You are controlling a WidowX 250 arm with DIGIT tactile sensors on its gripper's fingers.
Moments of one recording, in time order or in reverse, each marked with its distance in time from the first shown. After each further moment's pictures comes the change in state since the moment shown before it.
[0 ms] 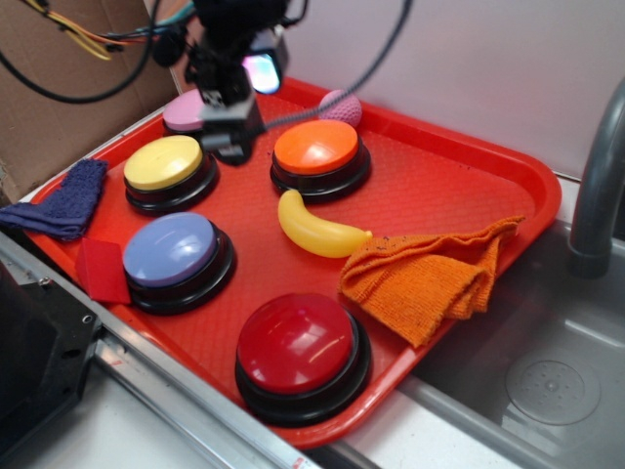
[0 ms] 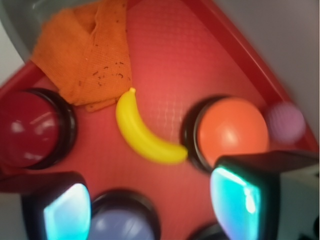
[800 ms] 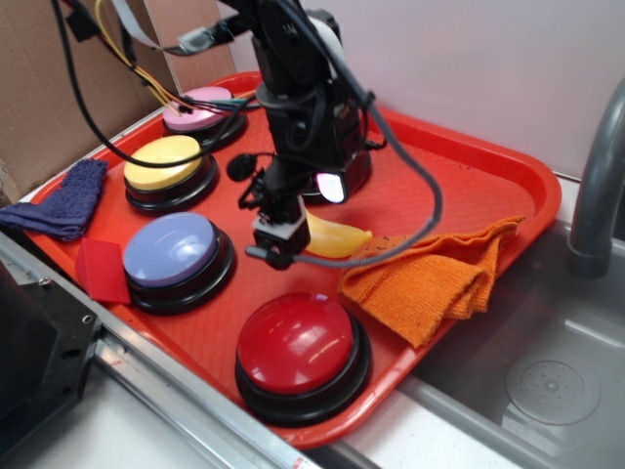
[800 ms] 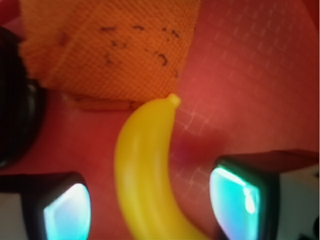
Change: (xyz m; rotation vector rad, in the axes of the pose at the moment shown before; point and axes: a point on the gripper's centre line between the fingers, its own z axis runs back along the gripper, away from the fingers) arm 0.014 -0.009 -0.085 -0.033 0.035 -0.314
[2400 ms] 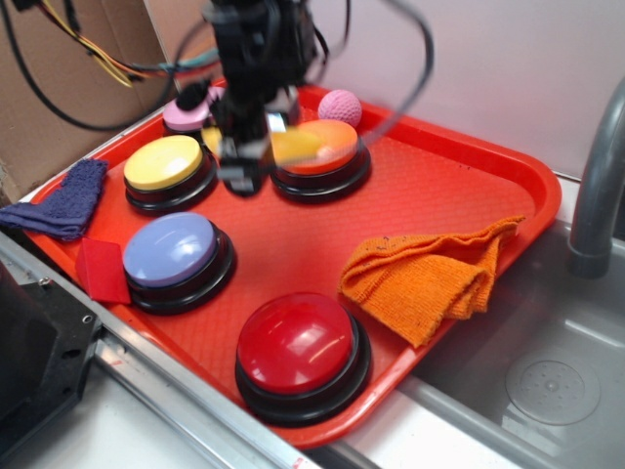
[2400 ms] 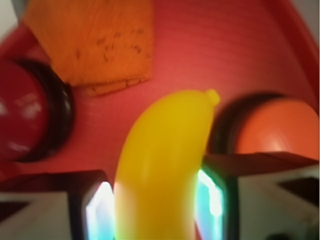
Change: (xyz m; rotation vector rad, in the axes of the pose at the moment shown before) arm -0.031 -0.004 0.082 -0.041 0.006 0.449
